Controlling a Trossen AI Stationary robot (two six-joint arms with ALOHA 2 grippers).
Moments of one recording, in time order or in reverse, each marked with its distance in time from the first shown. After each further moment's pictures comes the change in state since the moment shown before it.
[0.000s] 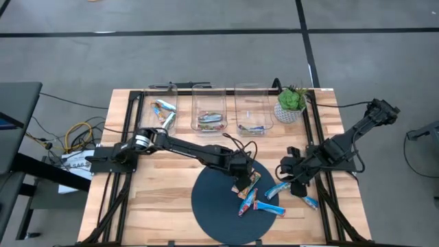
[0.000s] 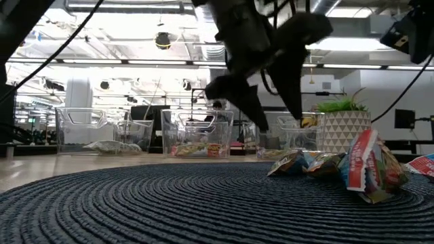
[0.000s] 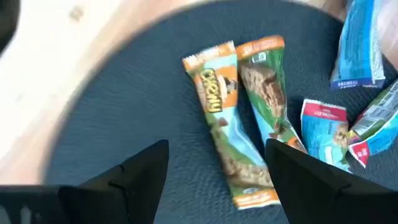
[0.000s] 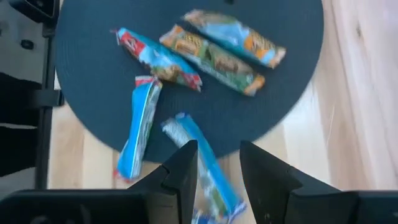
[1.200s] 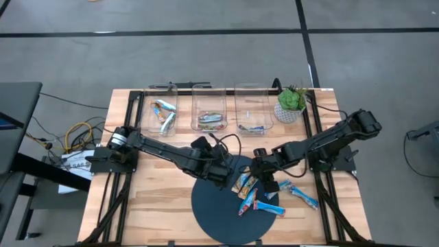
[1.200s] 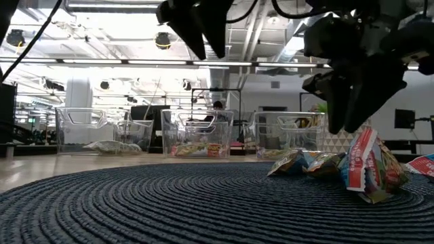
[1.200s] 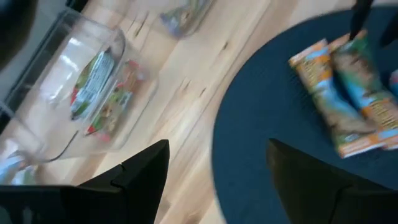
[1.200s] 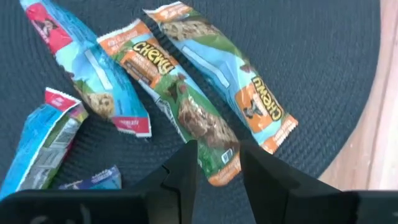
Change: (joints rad) left arm -0.134 -0.231 -0.011 -0.442 -0.450 0.000; right arm -0.313 0.453 0.005 0.364 -0.195 -0.580
